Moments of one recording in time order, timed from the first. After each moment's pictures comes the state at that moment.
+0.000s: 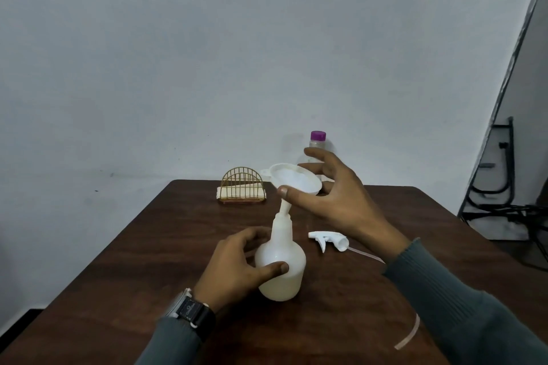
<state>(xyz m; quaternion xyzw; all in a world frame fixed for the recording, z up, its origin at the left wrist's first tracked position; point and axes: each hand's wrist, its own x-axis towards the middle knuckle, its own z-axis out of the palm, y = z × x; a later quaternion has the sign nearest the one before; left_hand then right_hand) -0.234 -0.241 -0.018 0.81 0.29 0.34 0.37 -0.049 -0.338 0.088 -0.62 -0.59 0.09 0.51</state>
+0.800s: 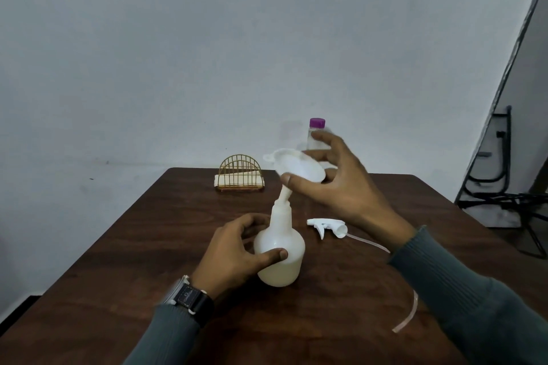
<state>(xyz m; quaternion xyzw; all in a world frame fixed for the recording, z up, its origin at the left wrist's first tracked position) -0.234 -0.239 -0.022 0.80 0.29 0.35 0.38 -0.050 -0.344 0.087 -0.63 -0.58 0.09 0.51</state>
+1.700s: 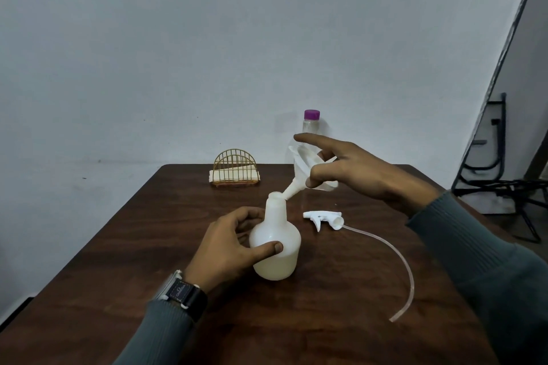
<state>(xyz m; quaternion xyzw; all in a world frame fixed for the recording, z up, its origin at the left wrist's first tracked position) -0.233 -0.239 -0.016 0.81 0.28 0.34 0.39 -0.020 -0.351 0.120 -0.67 -0.61 0.20 0.36</state>
